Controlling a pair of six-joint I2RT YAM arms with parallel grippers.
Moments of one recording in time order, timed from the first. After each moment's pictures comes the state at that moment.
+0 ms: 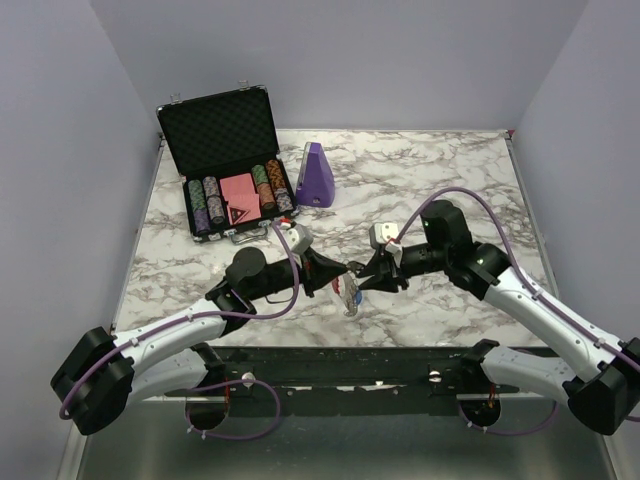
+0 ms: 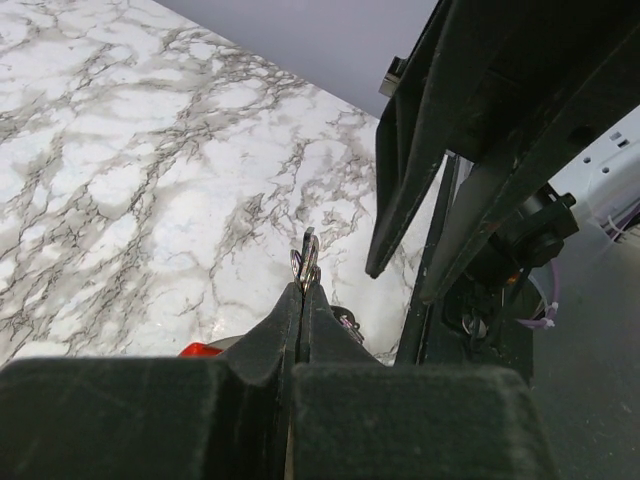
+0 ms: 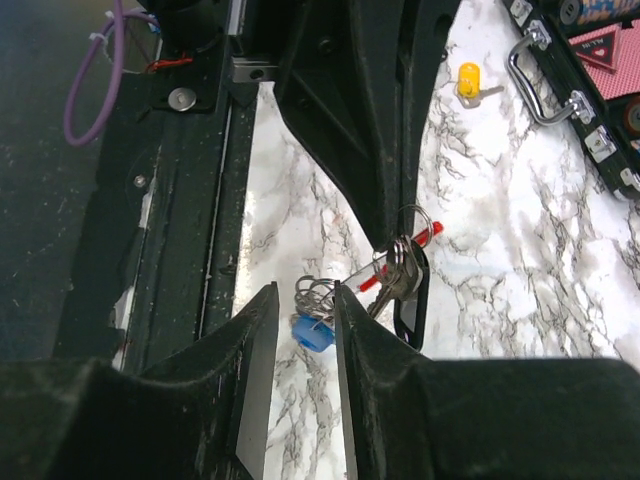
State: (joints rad) left arm -0.80 1.02 0.43 0.63 0.42 -0.35; right arm 0.65 1.04 0.90 -0.44 -0.88 -0.51
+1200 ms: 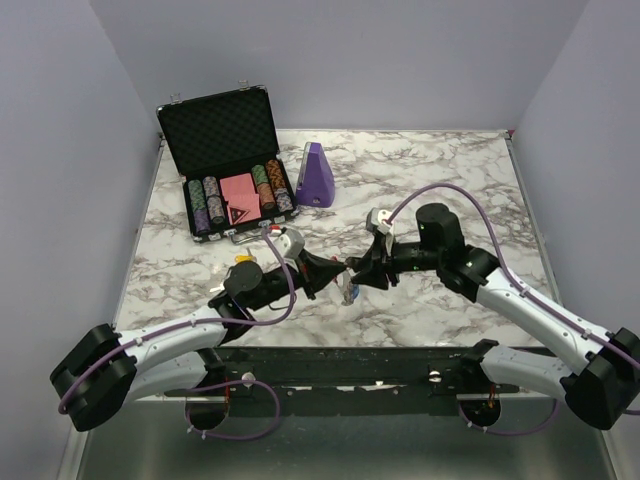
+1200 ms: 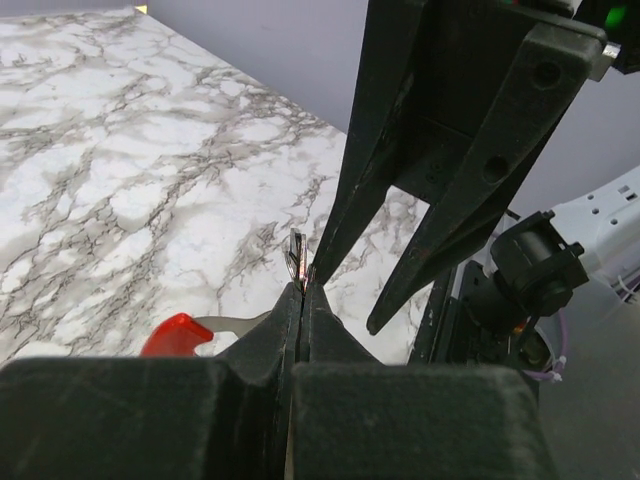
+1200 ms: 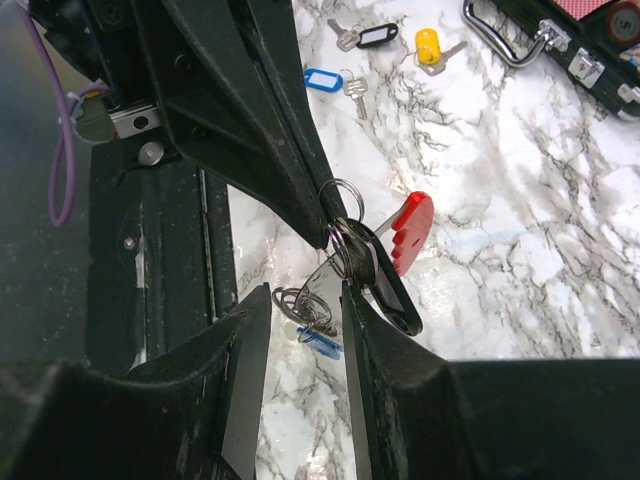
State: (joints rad) left arm -0.85 1.02 0.34 0.79 0.27 -0.41; right arm 0.65 1.07 0.81 -0.22 -0.74 -0.20
